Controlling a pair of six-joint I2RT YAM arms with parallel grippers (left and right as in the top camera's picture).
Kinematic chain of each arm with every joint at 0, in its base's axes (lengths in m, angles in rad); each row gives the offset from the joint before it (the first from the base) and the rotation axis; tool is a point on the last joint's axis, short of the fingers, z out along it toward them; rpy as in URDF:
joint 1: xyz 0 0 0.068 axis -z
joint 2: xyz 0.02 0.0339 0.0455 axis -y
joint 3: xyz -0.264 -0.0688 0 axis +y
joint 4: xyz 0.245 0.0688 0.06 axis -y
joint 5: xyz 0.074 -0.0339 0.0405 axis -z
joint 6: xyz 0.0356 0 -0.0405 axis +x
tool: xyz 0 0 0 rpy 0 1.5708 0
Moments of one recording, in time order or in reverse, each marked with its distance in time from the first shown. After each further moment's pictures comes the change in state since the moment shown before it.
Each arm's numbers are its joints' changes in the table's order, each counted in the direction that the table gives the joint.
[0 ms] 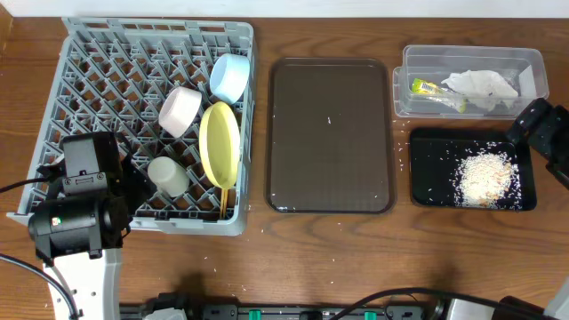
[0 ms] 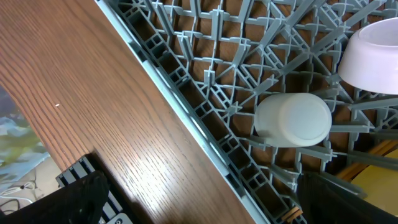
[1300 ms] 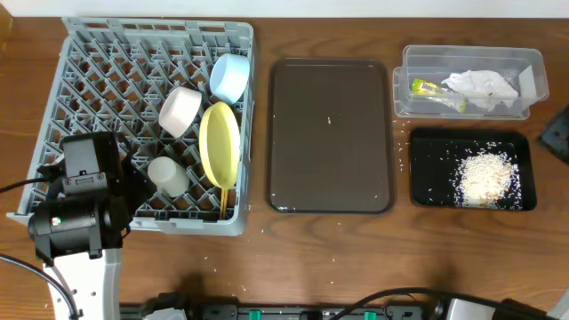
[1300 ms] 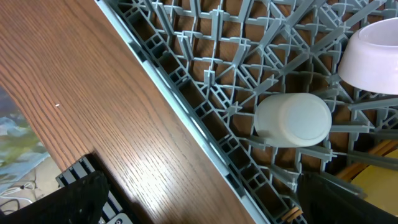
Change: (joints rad) left arm 0.000 0.000 0.000 0.000 0.000 0.000; right arm -0.016 0.011 -0.094 0.025 0.159 -0.040
